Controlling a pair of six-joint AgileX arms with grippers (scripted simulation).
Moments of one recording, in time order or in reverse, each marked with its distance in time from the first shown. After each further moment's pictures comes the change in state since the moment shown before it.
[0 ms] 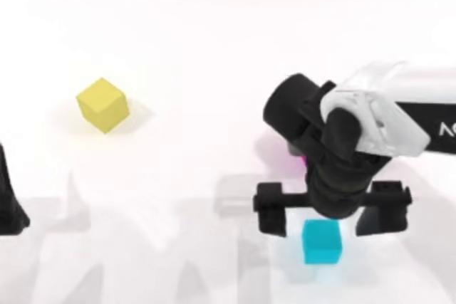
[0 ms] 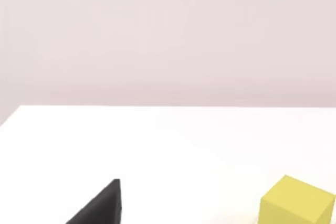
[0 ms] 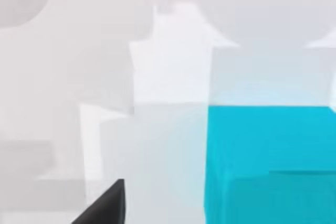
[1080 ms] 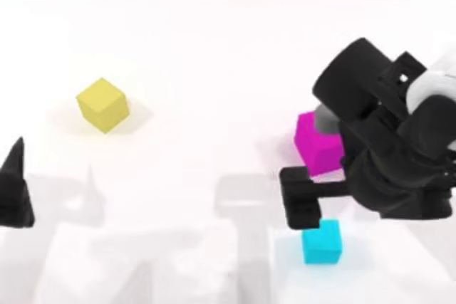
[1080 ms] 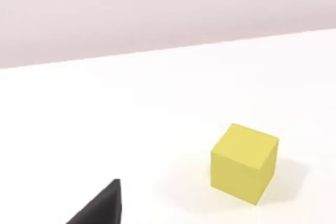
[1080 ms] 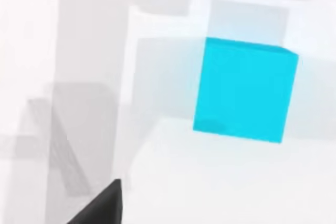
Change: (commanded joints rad) left arm -0.081 0.257 0.283 -0.244 0.050 0.086; right arm 0.014 -0.313 -0.058 -0.090 -0.008 -0.093
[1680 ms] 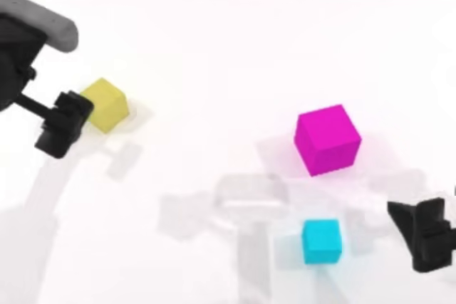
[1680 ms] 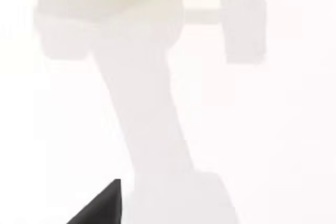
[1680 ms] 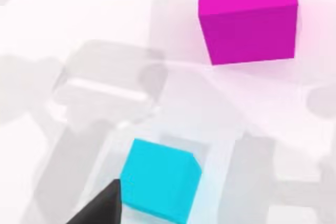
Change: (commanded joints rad) left arm -0.124 1.132 0.915 -0.773 0.013 0.250; right arm -0.209 -0.862 -0.642 0.465 -0.026 -0.313
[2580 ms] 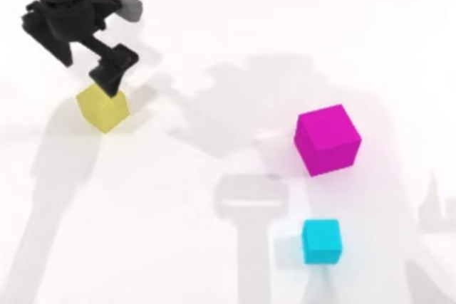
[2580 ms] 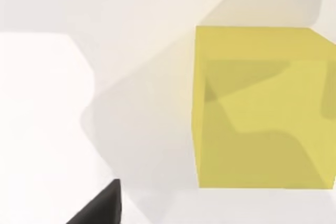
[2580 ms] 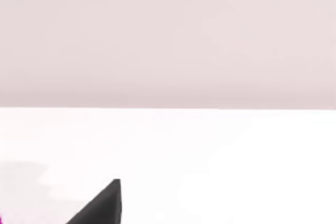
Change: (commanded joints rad) left arm 0.020 0.976 0.953 -0.341 -0.058 0.197; right arm -0.527 -0.679 -0.474 0.486 0.015 -0.319
